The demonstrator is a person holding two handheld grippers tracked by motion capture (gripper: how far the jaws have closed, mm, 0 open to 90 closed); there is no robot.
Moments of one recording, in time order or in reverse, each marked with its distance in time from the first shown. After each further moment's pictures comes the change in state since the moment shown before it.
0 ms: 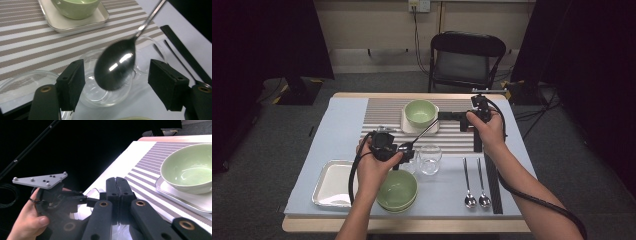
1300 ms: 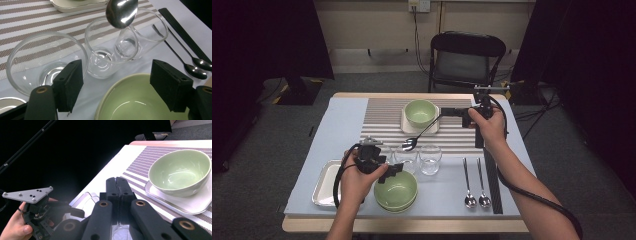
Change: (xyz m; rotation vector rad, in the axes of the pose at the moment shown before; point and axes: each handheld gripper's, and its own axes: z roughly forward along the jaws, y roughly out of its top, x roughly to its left) left arm 0.020 -0.034 -0.024 0.042 -0.027 0.022; right arm -0.010 0.007 -0.003 -0.021 -0.047 0.003
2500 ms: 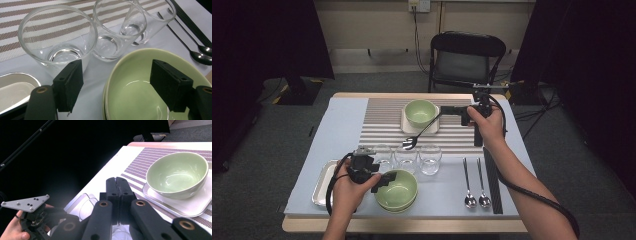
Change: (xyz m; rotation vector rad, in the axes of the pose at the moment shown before) left arm 0.007 -0.026 -0.009 0.013 0.009 -0.001; right arm -0.002 0.004 0.004 -0.001 -0.014 -0.006
